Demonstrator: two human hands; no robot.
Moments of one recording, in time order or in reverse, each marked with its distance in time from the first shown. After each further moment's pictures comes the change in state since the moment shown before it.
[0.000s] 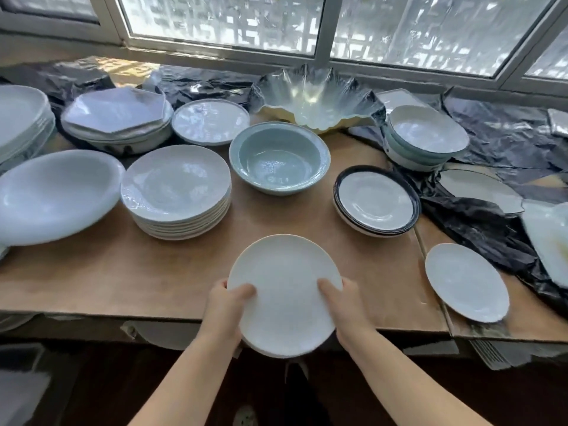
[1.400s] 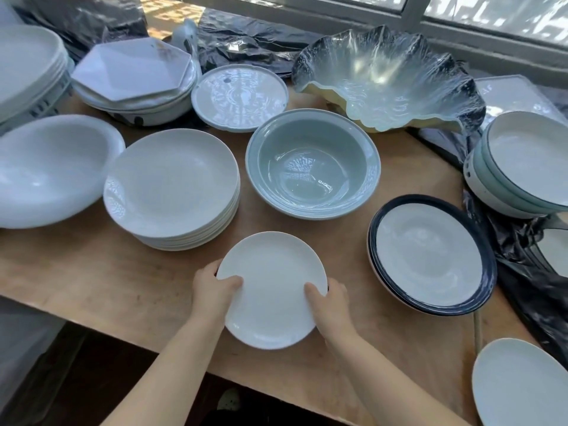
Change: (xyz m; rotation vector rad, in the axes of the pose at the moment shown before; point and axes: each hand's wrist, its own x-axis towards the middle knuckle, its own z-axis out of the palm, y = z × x) left_hand 0.121 0.049 0.060 0.107 0.313 0.009; right_hand 0.167 -0.025 0.043 -0.389 -0.274 0.020
